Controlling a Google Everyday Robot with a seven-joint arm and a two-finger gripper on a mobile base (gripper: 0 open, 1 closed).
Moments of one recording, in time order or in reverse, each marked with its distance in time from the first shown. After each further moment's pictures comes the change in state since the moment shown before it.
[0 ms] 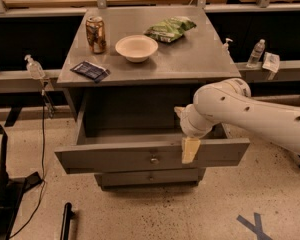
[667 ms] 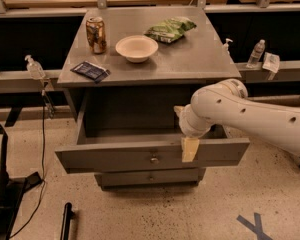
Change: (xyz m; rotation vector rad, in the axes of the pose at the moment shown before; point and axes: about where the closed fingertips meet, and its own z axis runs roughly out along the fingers) arm 0.006 -0.003 0.008 0.017 0.027 -0.006
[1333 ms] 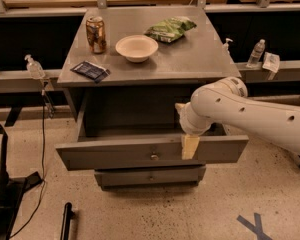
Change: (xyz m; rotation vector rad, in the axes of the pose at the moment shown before) arm 0.006 -0.009 -0.002 0.021 0.019 0.011
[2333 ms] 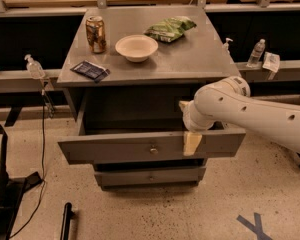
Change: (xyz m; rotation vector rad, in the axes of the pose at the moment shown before) arm 0.004 -0.015 0.003 0.032 0.000 0.009
